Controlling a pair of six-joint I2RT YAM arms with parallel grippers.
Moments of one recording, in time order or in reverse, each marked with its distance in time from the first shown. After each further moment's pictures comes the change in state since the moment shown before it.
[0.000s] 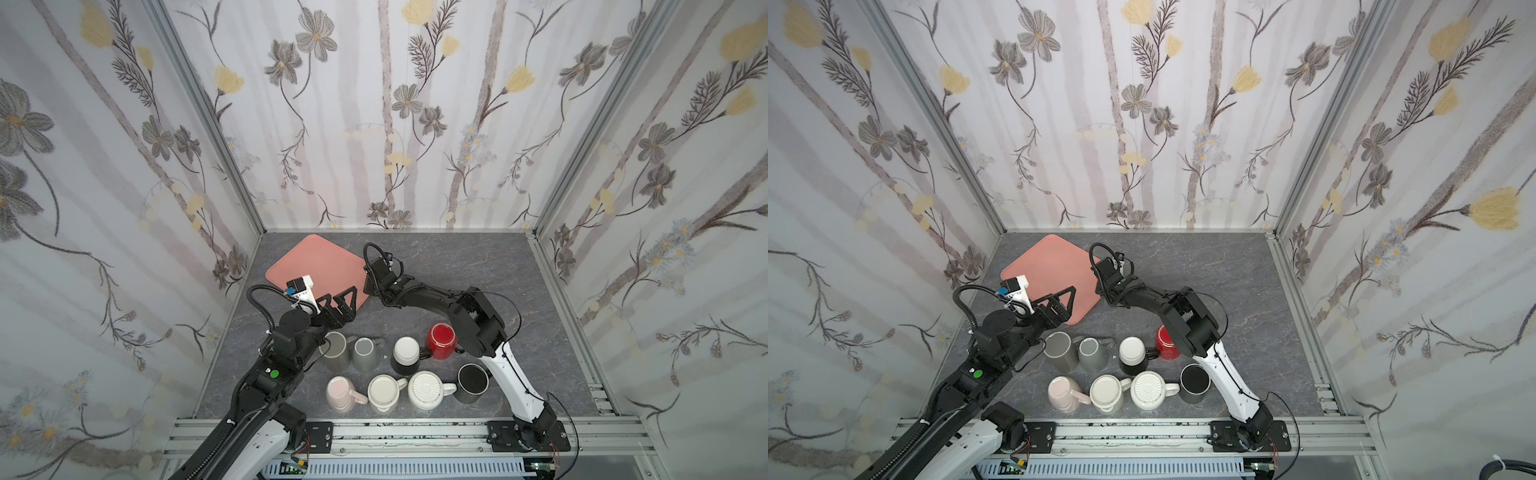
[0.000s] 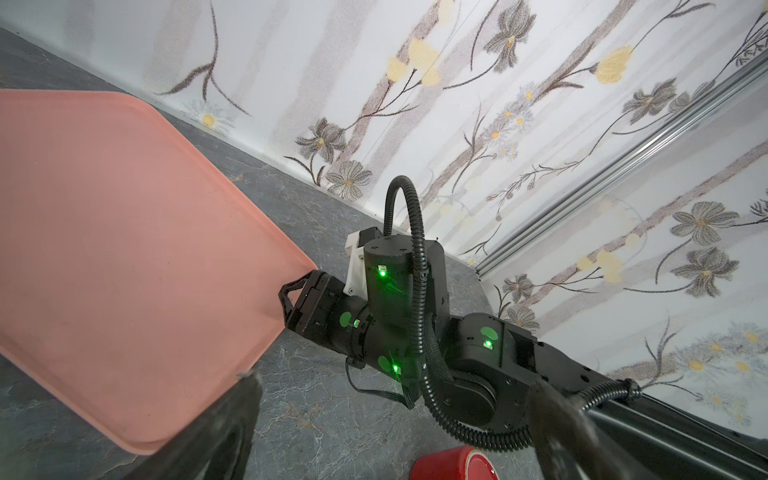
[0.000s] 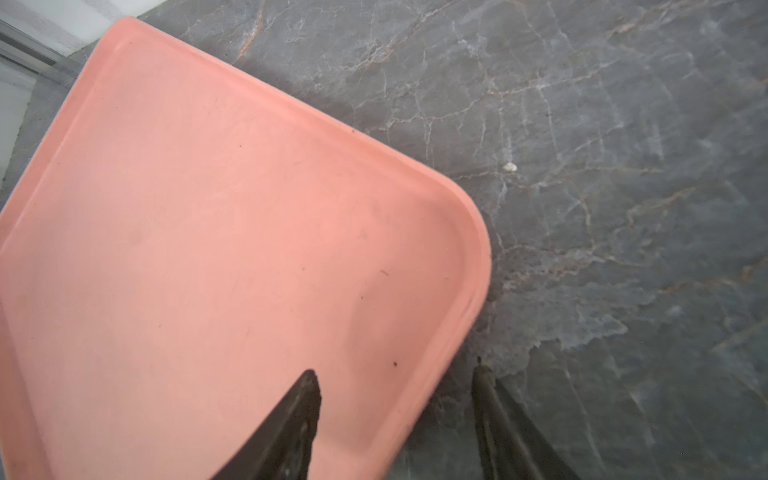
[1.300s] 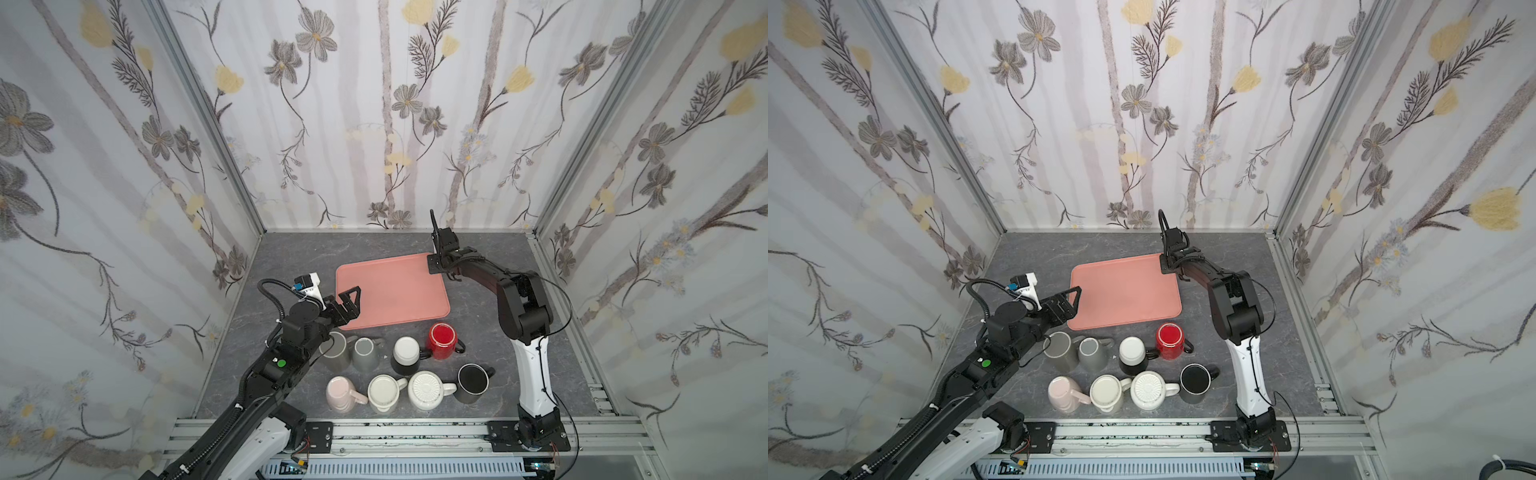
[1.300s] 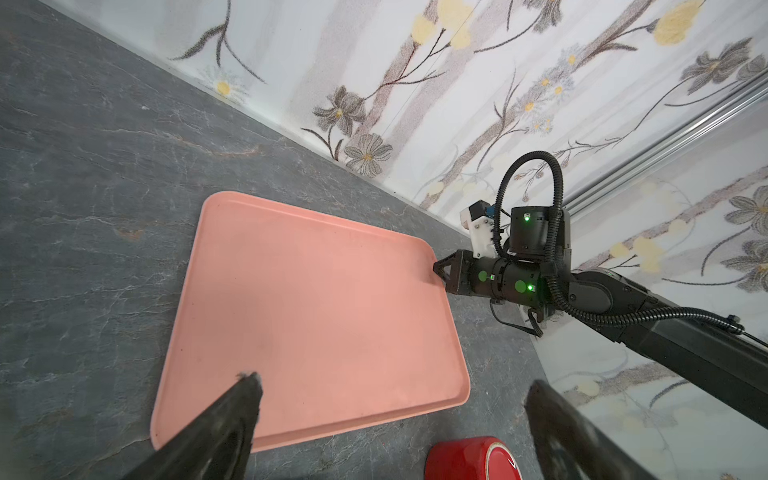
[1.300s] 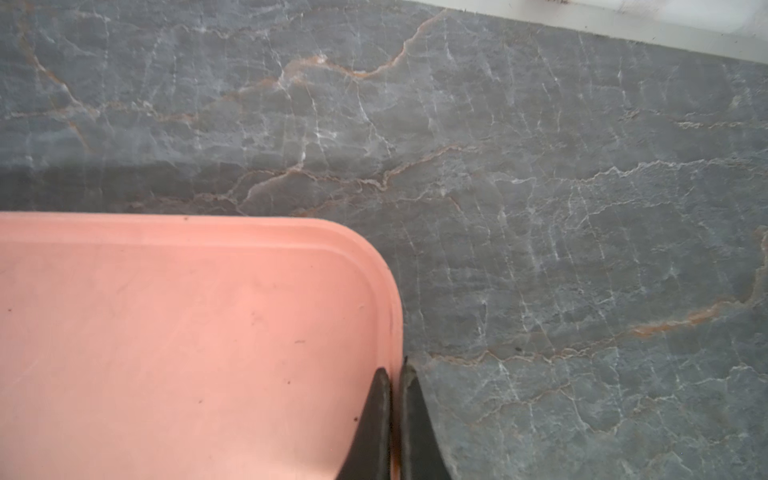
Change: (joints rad) left arm 0.000 0.117 0.033 -0.017 0.000 -0.010; right arm -0.417 -0.229 -0.228 -0.109 -0.079 -0.646
